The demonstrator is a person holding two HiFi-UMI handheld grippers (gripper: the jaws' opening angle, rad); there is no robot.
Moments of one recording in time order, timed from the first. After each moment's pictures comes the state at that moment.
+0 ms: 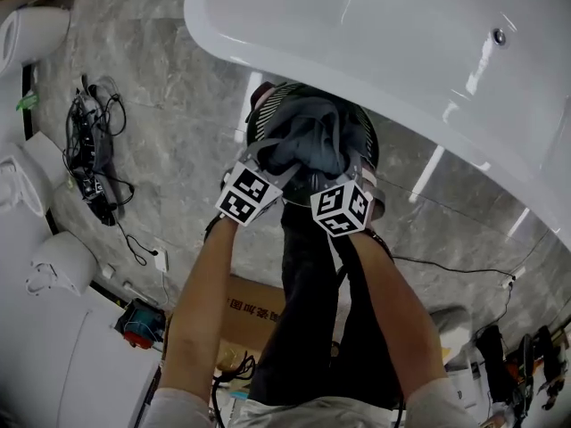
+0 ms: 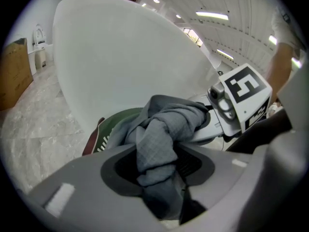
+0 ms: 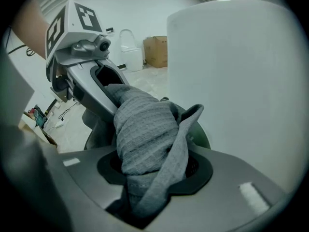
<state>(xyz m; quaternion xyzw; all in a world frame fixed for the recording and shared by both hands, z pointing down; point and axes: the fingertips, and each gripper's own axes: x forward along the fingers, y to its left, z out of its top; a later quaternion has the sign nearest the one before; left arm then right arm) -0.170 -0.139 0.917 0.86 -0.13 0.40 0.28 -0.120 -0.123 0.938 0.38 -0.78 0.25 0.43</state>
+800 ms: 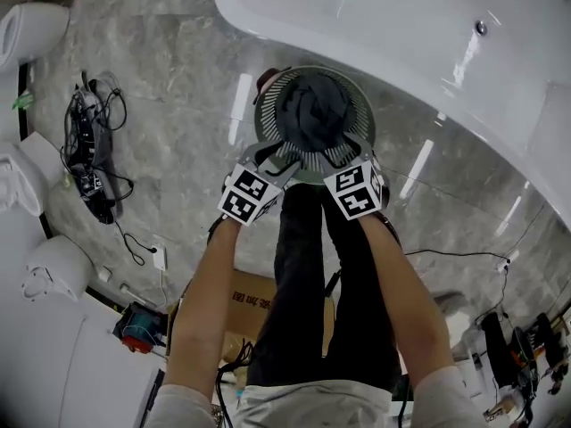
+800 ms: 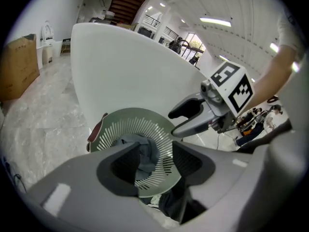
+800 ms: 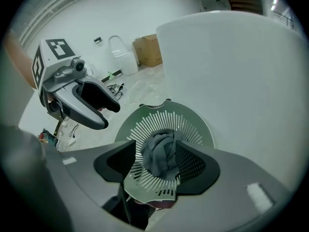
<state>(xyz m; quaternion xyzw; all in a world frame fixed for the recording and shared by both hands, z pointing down) -0.206 -0.095 0.870 0.86 -0.15 0.39 0.31 -0.127 -0.091 0.894 0.39 -0.76 0.35 0.39</state>
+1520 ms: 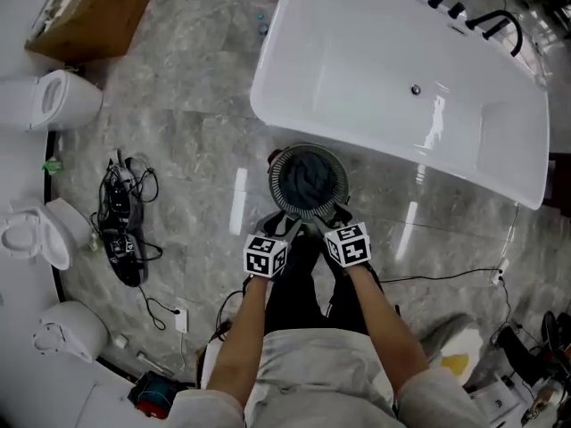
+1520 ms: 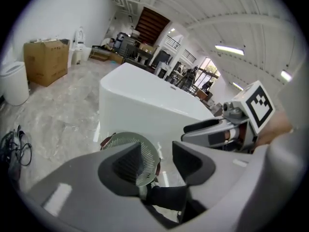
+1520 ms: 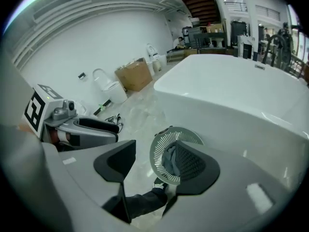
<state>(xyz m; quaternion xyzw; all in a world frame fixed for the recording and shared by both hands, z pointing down) -0.238 -0.080 0.672 0.84 -0.27 0.28 0.37 -0.148 -0.070 0.664 0.50 -0.71 0.41 0.27</state>
